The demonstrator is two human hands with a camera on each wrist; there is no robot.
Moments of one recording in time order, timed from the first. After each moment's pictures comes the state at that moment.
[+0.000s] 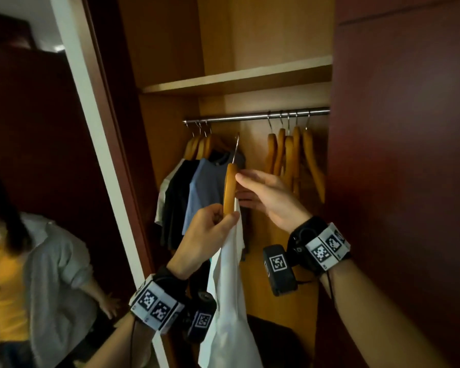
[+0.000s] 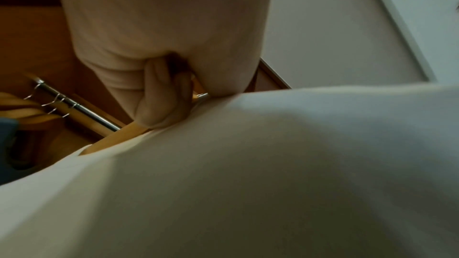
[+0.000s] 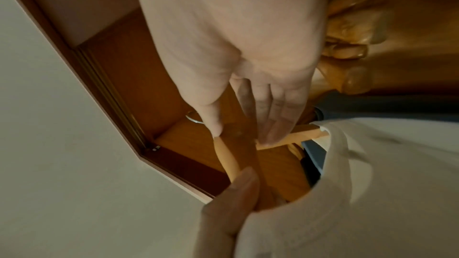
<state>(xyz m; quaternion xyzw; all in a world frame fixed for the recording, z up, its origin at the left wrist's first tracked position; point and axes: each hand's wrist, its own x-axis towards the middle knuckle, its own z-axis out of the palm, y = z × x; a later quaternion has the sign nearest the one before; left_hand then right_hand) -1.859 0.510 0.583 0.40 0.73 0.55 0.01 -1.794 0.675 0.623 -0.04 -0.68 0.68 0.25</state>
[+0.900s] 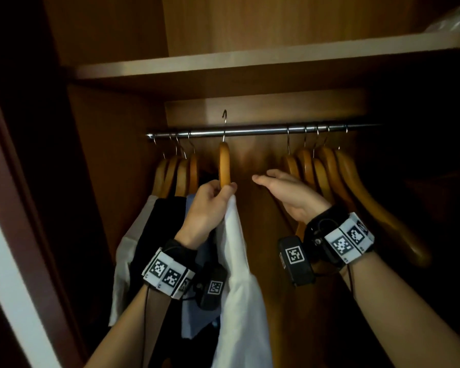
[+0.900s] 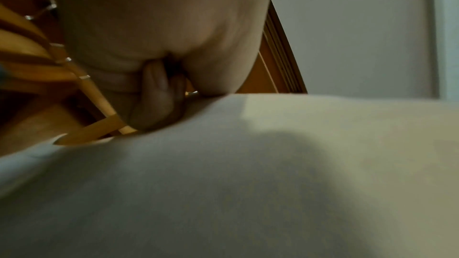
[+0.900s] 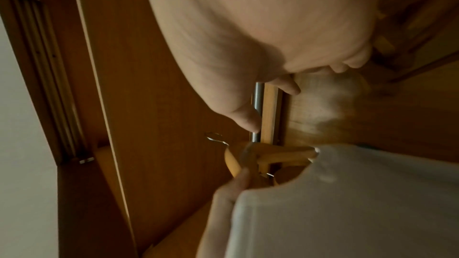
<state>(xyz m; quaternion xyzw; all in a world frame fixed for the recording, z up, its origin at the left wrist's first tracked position) -2.149 0.664 0.638 0.49 0.62 0.61 0.07 -2.028 0.803 0.662 -0.32 -0.73 0.52 0.32</state>
